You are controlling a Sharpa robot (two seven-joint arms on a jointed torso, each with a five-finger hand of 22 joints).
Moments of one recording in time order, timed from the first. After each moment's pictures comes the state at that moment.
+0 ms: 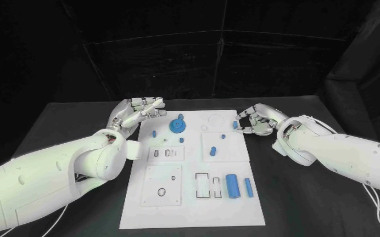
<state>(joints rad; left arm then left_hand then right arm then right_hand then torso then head) 1.18 -0.85 -0.04 1.53 0.00 -0.39 0.54 1.33 -0.01 0.04 0.10 0.05 0.95 0.23 0.09 0.07 1.00 0.18 0.13 0.07 1.07 0.14 0.17 0.10 0.18 0.81 0.26 0.26 0.10 1.15 -0.89 0.01 1.34 -1.19 -0.39 0.07 1.38 -0.10 0.05 0.09 0.28 0.89 0.16 0.07 0.07 1.37 0.06 1.19 1.20 1.47 -0.02 1.48 1.31 0.09 1.44 0.09 1.42 1.23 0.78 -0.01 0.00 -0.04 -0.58</state>
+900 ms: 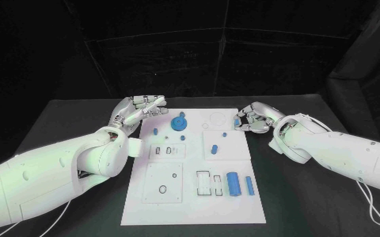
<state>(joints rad) 1.18 -0.84 -0.04 1.52 0.00 -0.39 0.54 1.33 -0.01 0.03 0.09 0.05 0.95 0.23 0.09 0.07 1.00 0.18 0.13 0.07 1.07 0.14 0.17 0.10 0.18 0.81 0.26 0.26 0.10 1.14 -0.85 0.01 1.30 -1.19 -0.38 0.07 1.41 -0.04 0.10 0.05 0.21 0.99 0.14 0.12 0.08 1.38 0.05 1.22 1.24 1.47 -0.02 1.49 1.31 0.09 1.44 0.08 1.42 1.24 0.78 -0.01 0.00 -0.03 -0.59</state>
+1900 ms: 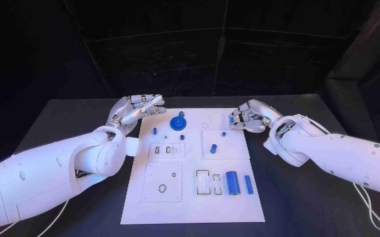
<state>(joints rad) 1.18 -0.85 -0.04 1.52 0.00 -0.39 0.54 1.33 0.00 0.04 0.09 0.05 0.95 0.23 0.09 0.07 1.00 0.18 0.13 0.07 1.07 0.14 0.17 0.10 0.18 0.81 0.26 0.26 0.10 1.14 -0.88 0.01 1.46 -1.18 -0.48 0.01 1.39 0.00 0.22 0.00 0.17 1.08 0.12 0.15 0.08 1.39 0.02 1.22 1.25 1.47 -0.05 1.50 1.31 0.07 1.45 0.05 1.43 1.26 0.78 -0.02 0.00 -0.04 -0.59</state>
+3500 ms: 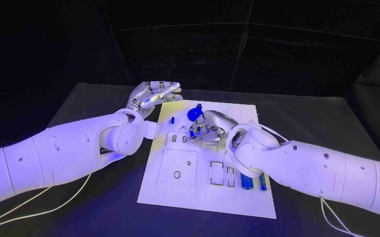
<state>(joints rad) 1.18 -0.83 -0.04 1.47 0.00 -0.37 0.54 1.33 0.01 0.04 0.09 0.05 0.96 0.23 0.09 0.07 1.01 0.18 0.13 0.07 1.08 0.14 0.17 0.10 0.18 0.82 0.26 0.26 0.10 1.13 -0.54 -0.03 1.49 -1.34 -0.41 -0.23 1.36 -0.01 0.25 -0.01 0.18 1.08 0.11 0.13 0.08 1.39 0.02 1.20 1.23 1.47 -0.05 1.50 1.31 0.07 1.45 0.05 1.43 1.26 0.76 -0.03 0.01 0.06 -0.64</state>
